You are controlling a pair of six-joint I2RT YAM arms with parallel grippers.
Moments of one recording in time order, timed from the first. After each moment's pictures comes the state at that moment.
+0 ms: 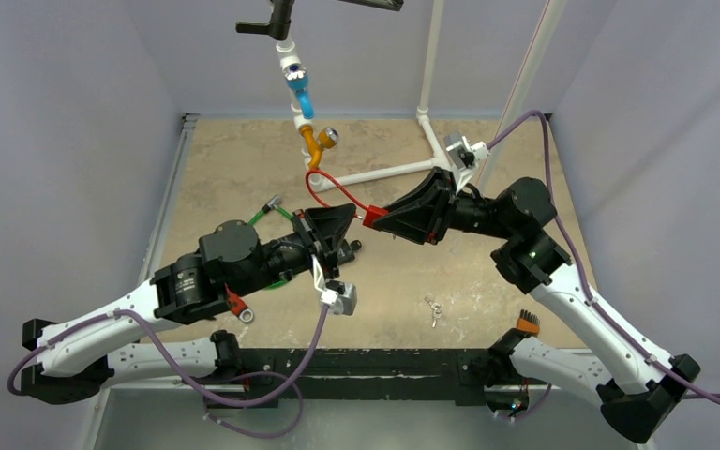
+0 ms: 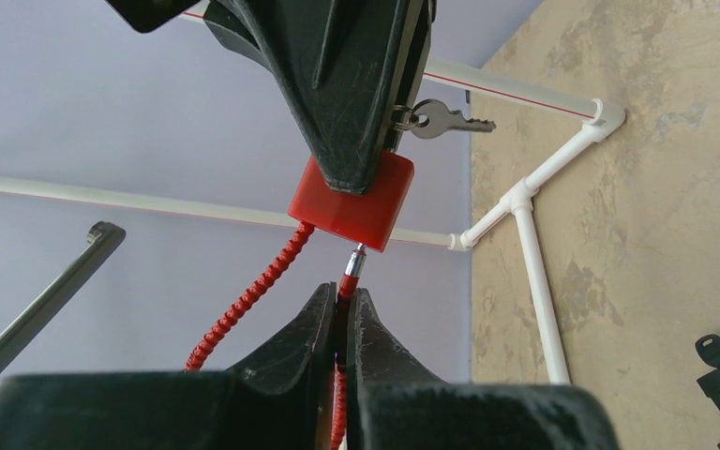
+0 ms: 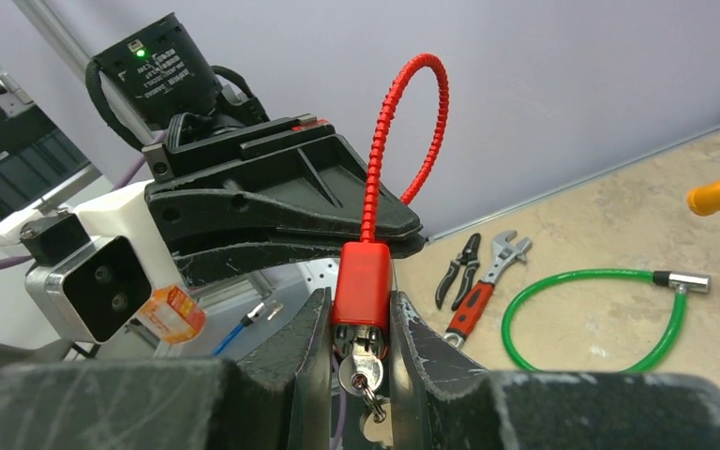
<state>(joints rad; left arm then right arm) -1.20 0.88 1.13 -0.29 -0.10 1.26 0.66 0.95 1.02 0.21 -0.78 0.64</state>
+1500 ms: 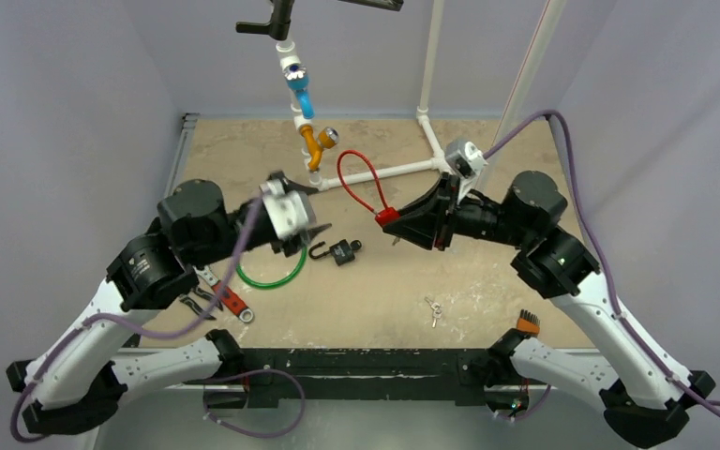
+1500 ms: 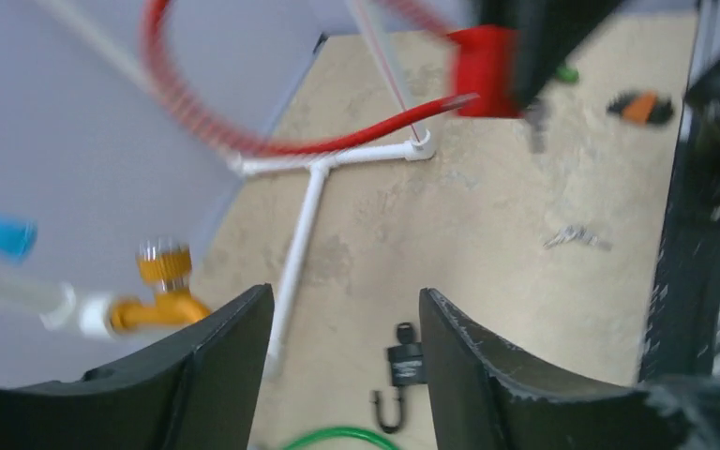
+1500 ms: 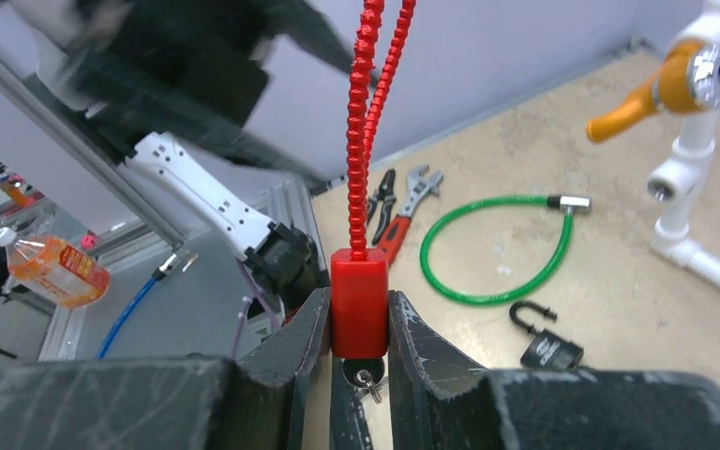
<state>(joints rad) -1.01 0.91 1.39 -0.68 0.14 0.66 0.67 0.94 1.19 -0.31 -0.62 0.32</state>
